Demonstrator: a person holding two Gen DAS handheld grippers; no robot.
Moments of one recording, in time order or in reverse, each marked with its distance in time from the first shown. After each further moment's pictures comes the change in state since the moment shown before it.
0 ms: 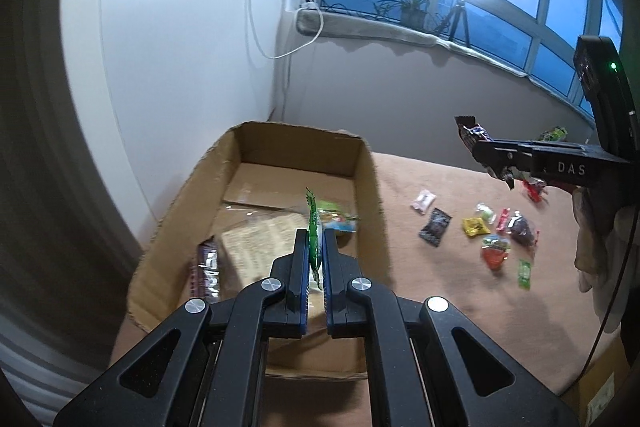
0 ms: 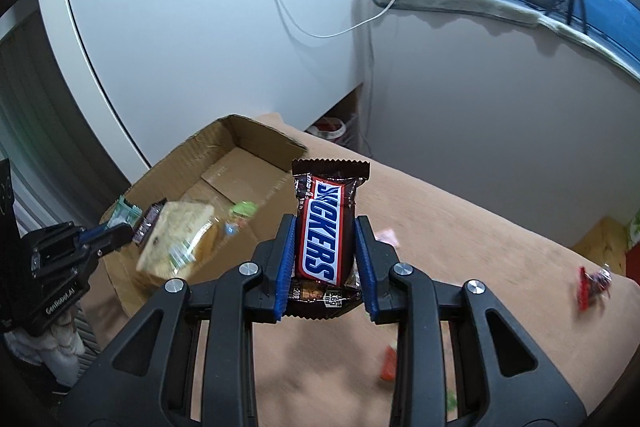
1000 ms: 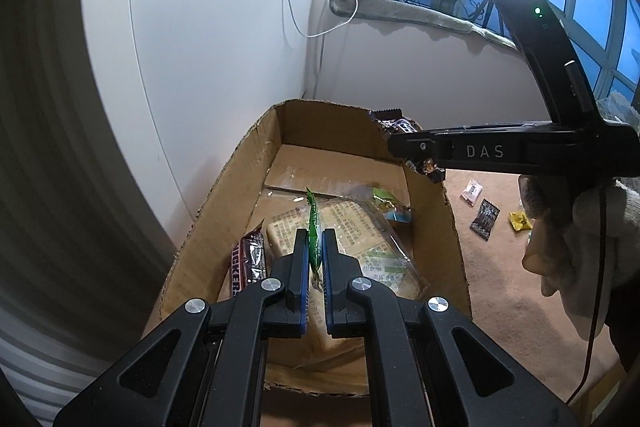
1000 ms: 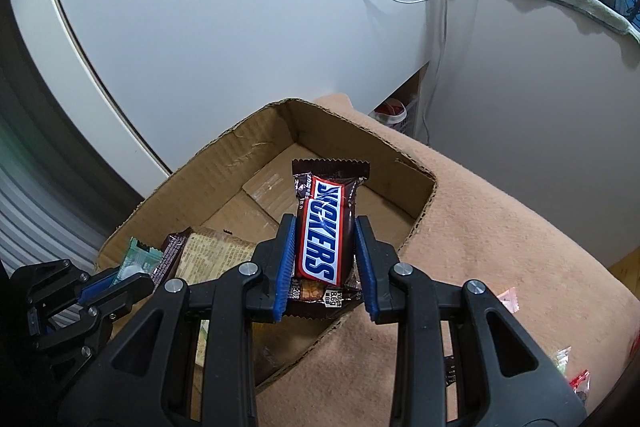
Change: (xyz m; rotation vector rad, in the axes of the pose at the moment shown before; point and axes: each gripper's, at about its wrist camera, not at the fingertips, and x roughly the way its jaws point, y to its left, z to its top) left arm 0.023 0.028 -0.002 -0.027 0.062 0.080; right arm 0.104 0.067 0.036 -0.066 0.112 0.116
